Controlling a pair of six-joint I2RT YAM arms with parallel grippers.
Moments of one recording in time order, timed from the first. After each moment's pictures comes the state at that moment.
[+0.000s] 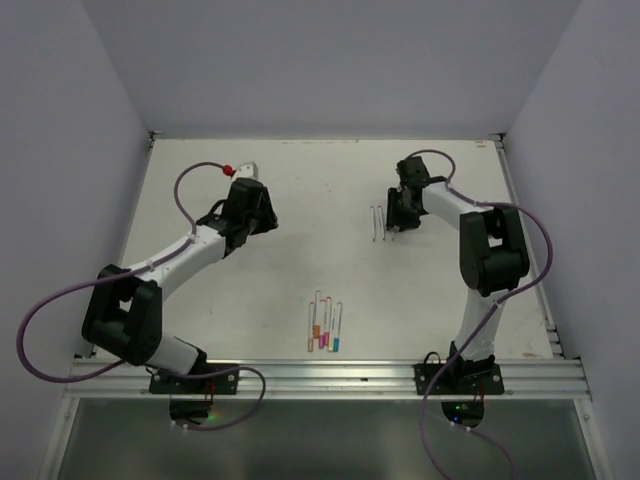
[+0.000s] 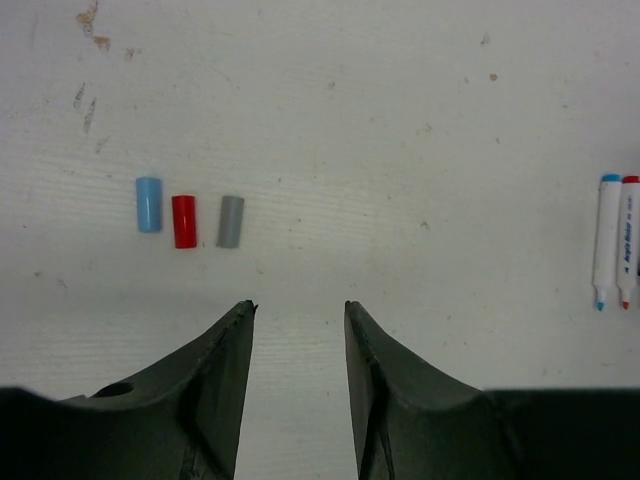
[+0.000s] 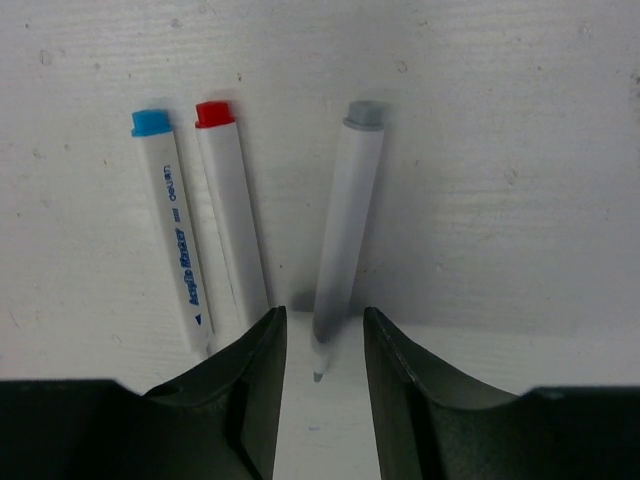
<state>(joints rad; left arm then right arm) -0.42 1.52 0.98 -0.19 -0.22 -0.56 0.23 1.98 1.37 -0.53 0.00 0.31</state>
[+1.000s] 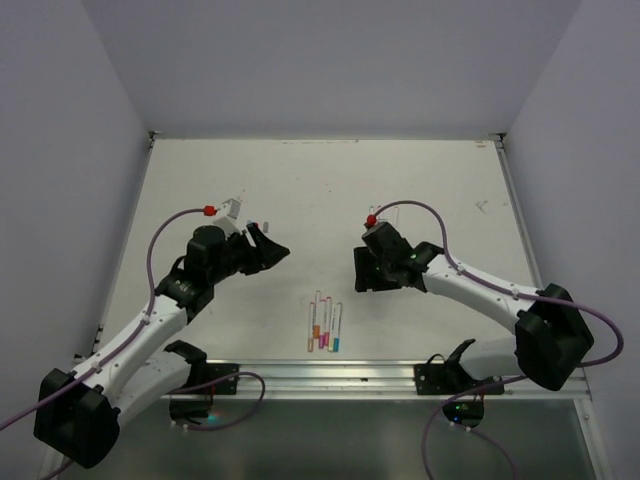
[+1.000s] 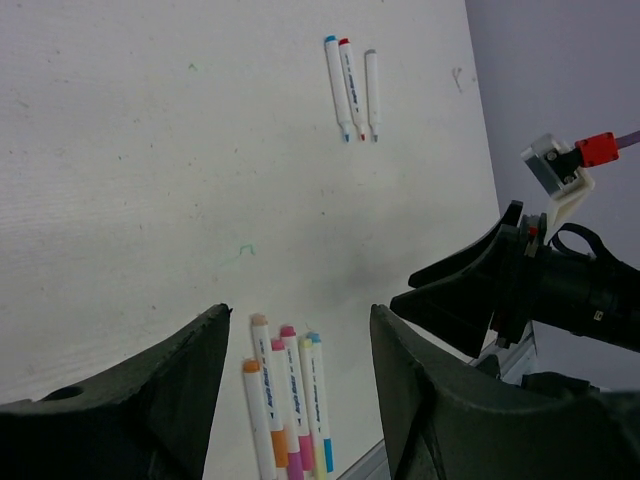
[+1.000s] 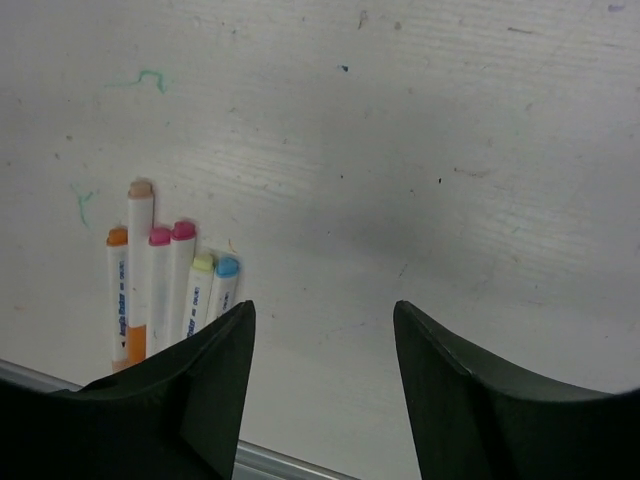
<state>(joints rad) -0.43 0.88 0.53 -0.07 0.24 -0.77 0.71 1.32 0.84 -0.56 0.07 0.58</state>
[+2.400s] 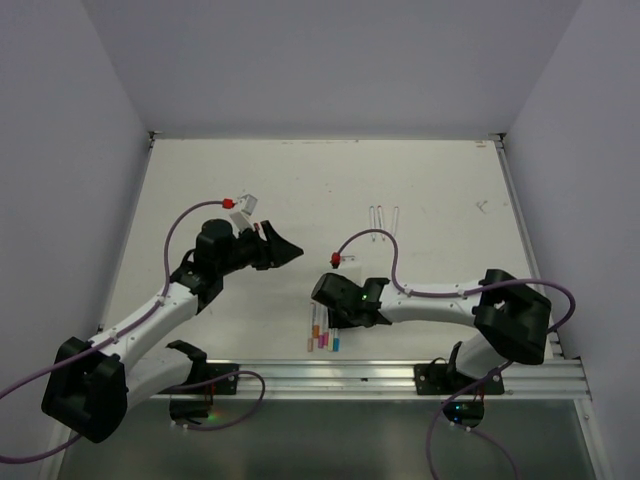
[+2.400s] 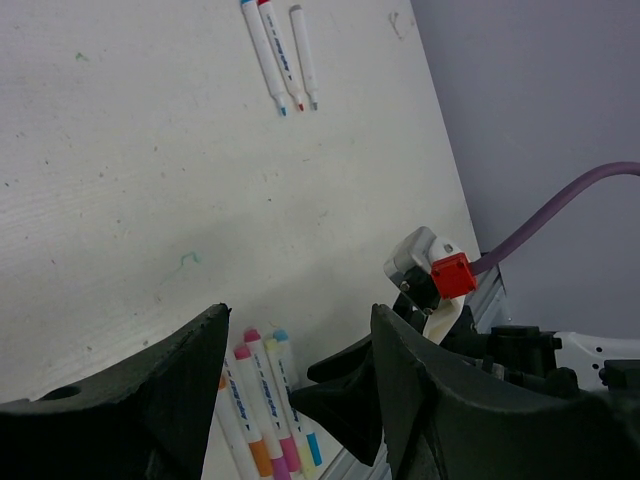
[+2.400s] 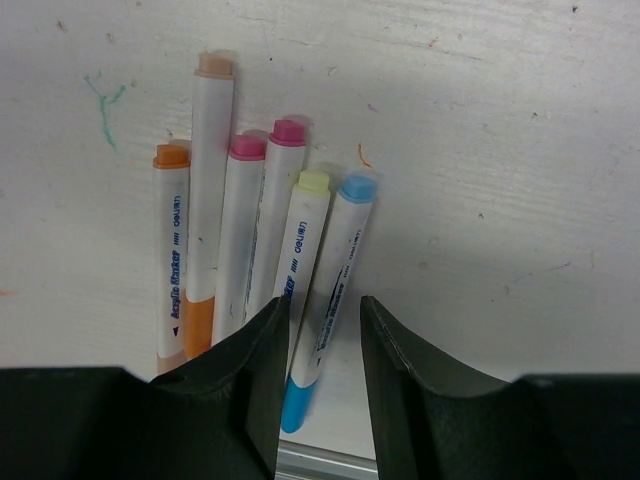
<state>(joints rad) -0.43 1.05 0.53 0.15 0.44 -0.74 1.16 1.55 0.85 -0.49 0.33 1.00</state>
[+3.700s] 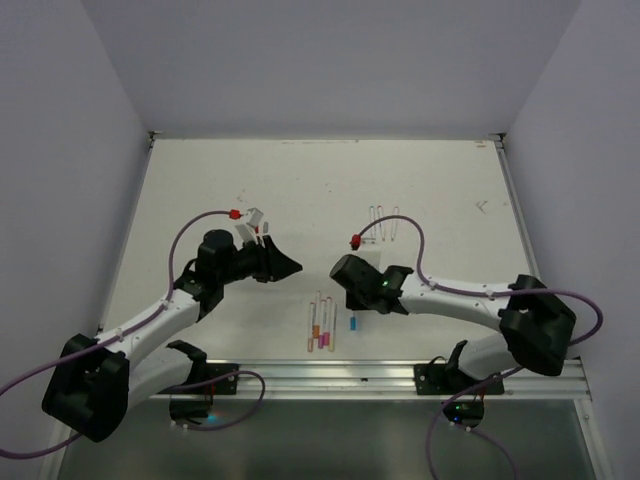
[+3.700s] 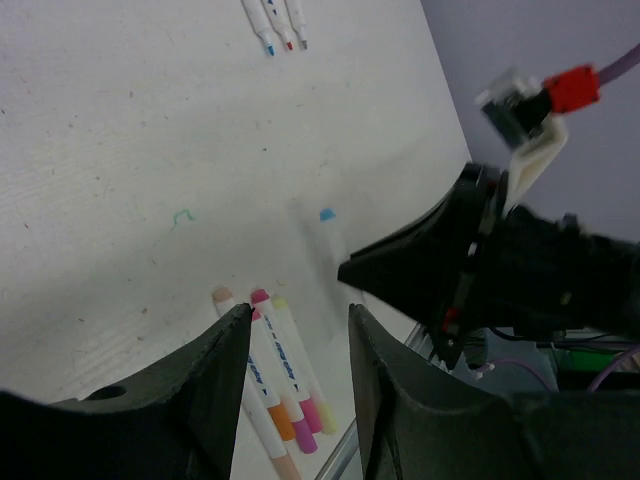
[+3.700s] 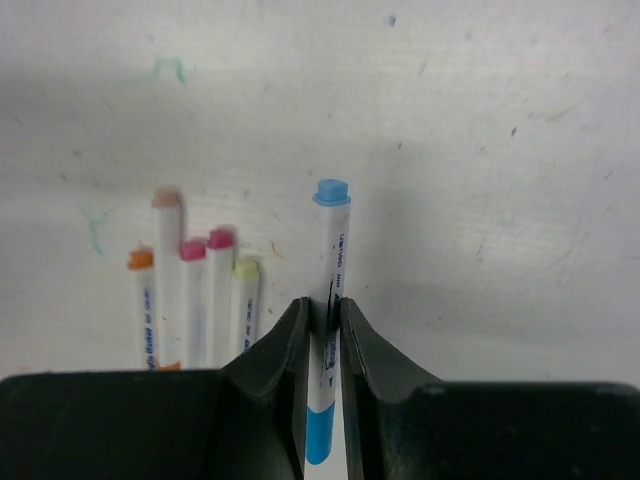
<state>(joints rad) -0.43 1.05 0.43 0.23 0.53 -0.69 1.06 1.45 0.81 -0.50 0.40 0.95</state>
